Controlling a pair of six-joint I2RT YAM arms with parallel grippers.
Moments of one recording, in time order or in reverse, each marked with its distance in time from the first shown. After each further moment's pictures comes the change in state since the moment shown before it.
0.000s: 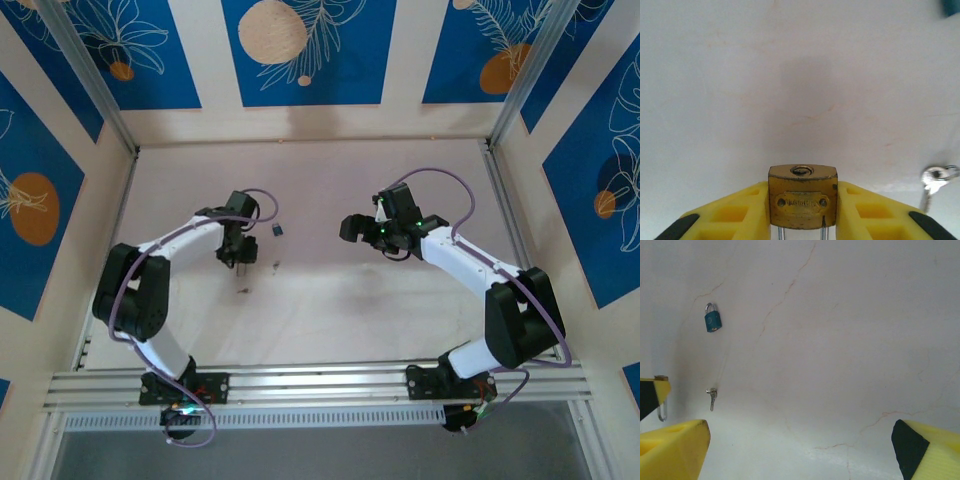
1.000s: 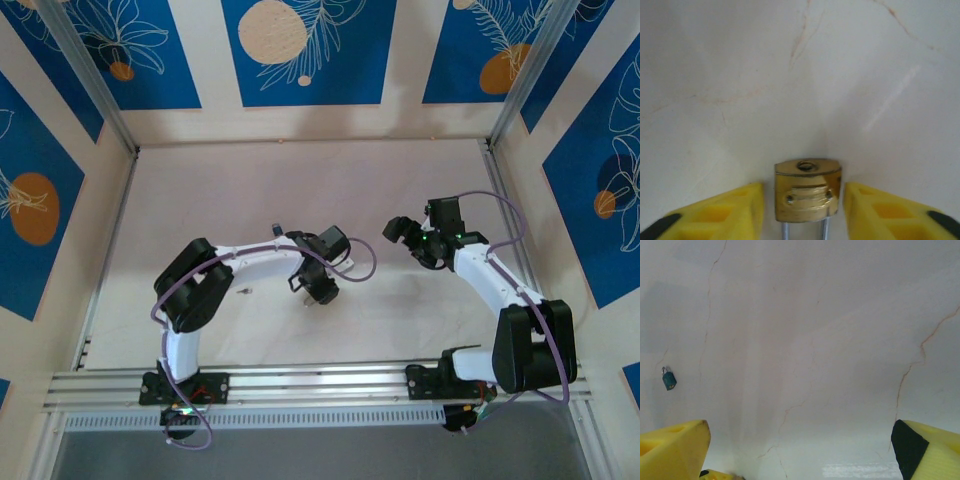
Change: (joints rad) left arm -0.518 0.260 0.216 -0.005 0.145 0.351; right arm -0.291 -0.160 -0.183 -0.016 -0.031 0.094
